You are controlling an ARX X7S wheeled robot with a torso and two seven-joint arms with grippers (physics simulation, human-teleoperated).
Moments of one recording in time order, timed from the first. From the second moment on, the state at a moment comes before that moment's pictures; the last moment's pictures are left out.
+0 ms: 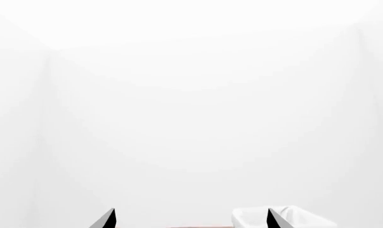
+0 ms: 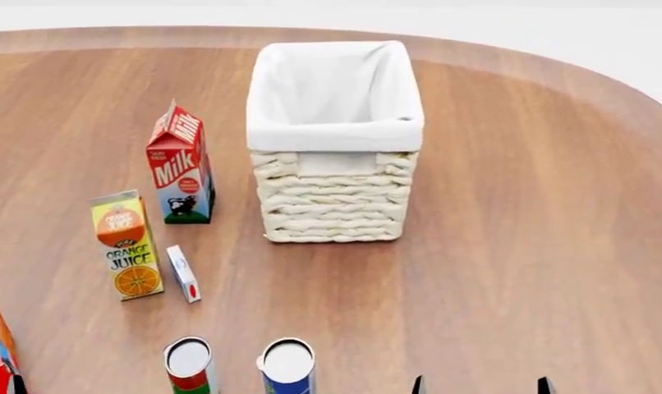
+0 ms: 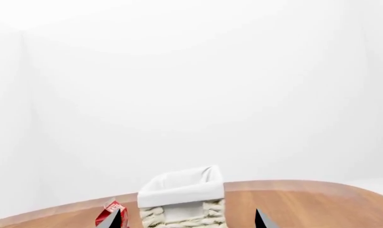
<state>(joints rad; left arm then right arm) 0.33 -0.29 0.19 0.50 0.05 0.41 -0.40 -0.29 0.30 -0.17 -0.49 0.33 -0.29 0.19</state>
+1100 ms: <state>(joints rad) 0.33 -0.31 0.20 0.49 0.05 0.41 -0.43 -0.28 0.32 -0.19 -0.49 0.33 -0.28 0.21</state>
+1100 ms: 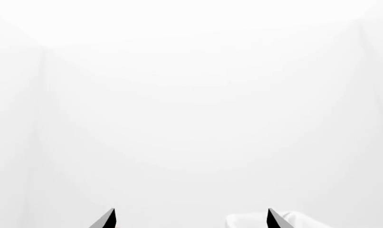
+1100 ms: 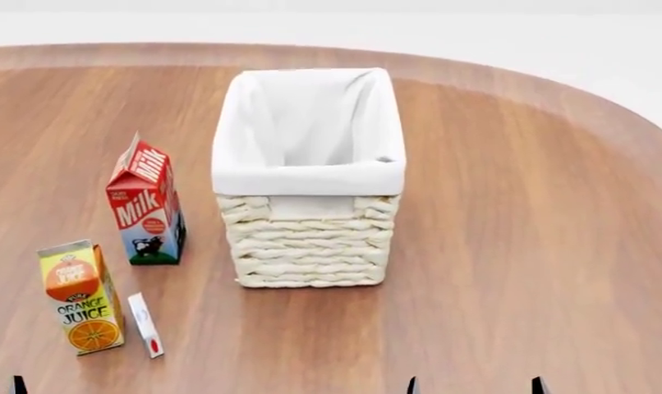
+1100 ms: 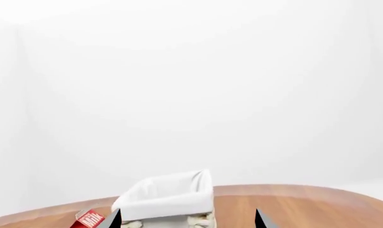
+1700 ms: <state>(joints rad) 0.32 -0.32 0.21 0.48 0.05 0.42 -0.44 -0.28 0.33 -0.20 -0.48 0.33 -0.30 0.21</state>
